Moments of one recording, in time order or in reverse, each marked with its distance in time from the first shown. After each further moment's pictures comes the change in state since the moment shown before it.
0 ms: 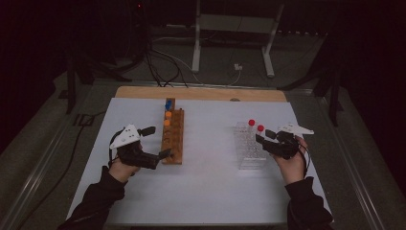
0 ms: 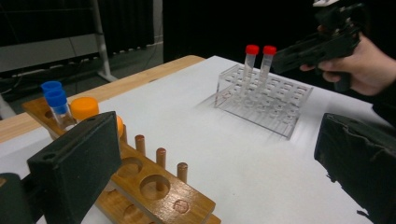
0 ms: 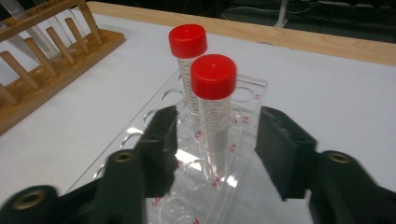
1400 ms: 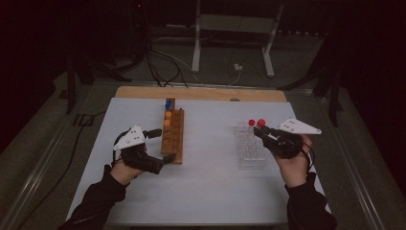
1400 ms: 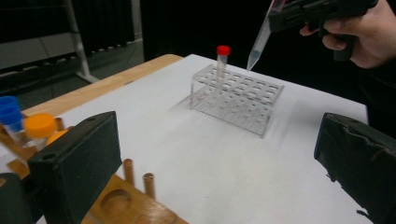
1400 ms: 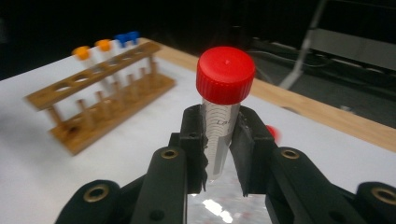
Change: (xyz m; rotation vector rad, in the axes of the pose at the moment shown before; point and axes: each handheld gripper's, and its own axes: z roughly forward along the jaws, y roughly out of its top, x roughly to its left) left arm -0.021 0.014 0.003 0.027 -0.084 0.033; right arm 0.058 0.047 -0.050 -0.118 0.076 -0.161
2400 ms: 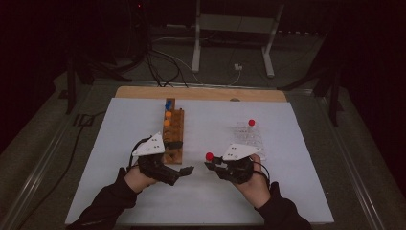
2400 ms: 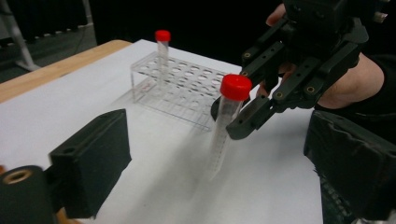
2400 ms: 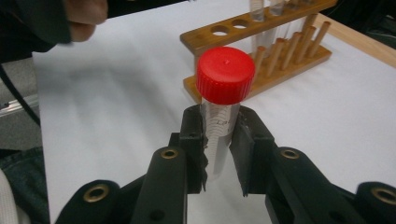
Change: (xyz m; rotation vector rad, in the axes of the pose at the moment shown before) left arm -0.036 0.005 0.030 0.063 -0.169 0.014; right arm 0.111 -0.021 0.050 0.161 0.358 -0.180
